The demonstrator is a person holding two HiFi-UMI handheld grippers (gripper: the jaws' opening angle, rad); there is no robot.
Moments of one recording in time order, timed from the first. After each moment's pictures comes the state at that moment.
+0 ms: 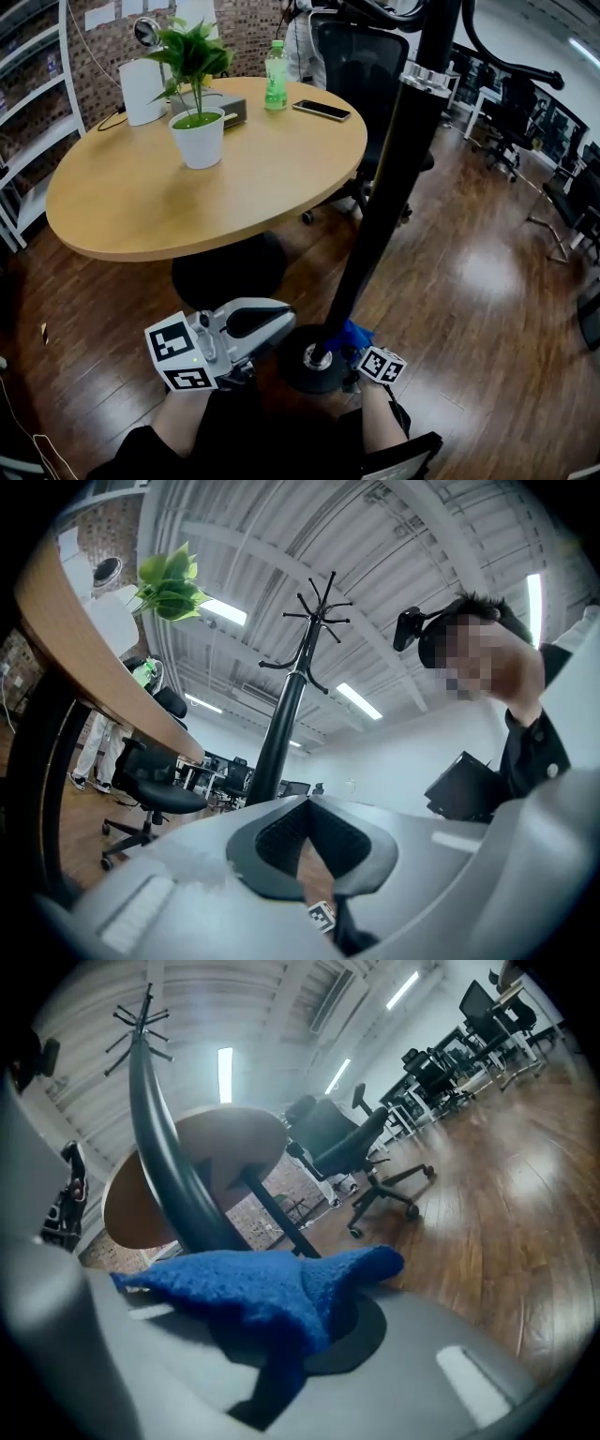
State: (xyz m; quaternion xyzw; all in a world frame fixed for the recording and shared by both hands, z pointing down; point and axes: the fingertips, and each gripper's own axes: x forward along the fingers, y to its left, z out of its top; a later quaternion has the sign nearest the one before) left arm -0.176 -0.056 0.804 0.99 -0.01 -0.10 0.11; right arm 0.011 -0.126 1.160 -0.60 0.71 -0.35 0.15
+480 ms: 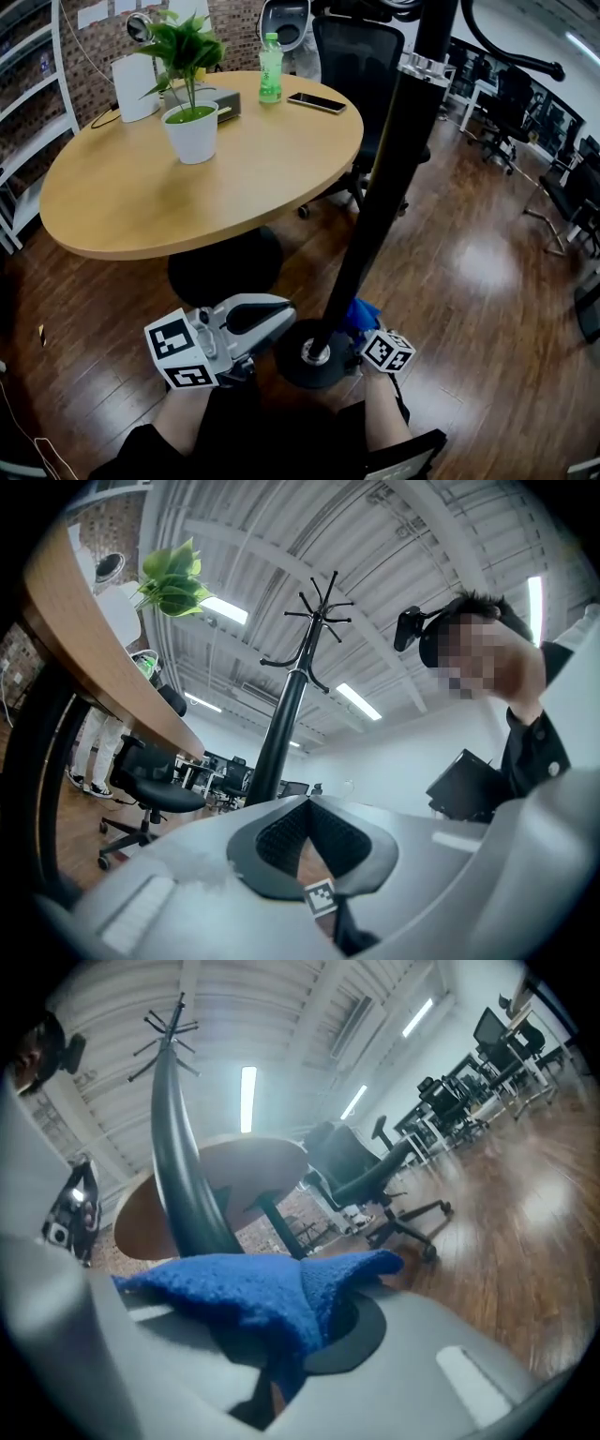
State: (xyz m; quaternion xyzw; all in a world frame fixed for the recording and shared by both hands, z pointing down) left arm -0.173 -0.061 0.809 0.99 -0.01 -0.10 0.11; right arm 0.016 -0.146 1.069 -0.61 0.73 -0.26 0.18
